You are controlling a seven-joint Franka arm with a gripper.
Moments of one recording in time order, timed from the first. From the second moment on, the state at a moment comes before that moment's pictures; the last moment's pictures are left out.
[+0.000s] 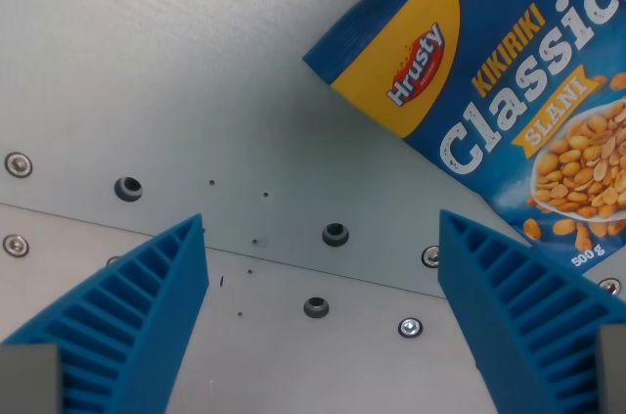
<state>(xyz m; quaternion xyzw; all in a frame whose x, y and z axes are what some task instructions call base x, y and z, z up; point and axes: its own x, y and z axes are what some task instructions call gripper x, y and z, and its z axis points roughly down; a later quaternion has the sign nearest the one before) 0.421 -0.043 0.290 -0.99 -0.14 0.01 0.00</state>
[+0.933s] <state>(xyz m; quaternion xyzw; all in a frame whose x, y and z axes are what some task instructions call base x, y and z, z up) 0.416 -0.043 0.286 -0.99 -0.14 0.03 0.00</state>
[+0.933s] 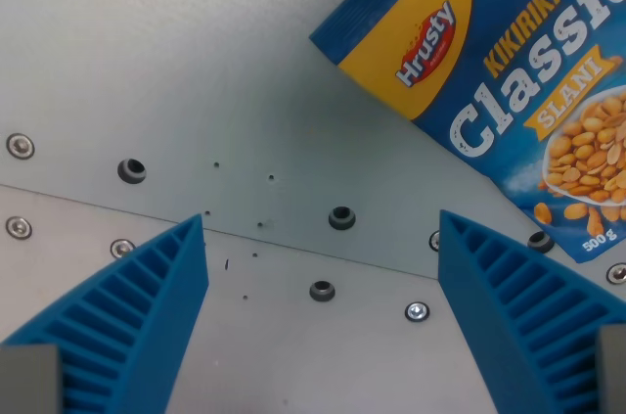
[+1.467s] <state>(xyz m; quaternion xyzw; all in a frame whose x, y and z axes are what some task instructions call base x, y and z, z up) 0.414 -0.043 0.286 -0.99 -0.14 0.05 0.01</state>
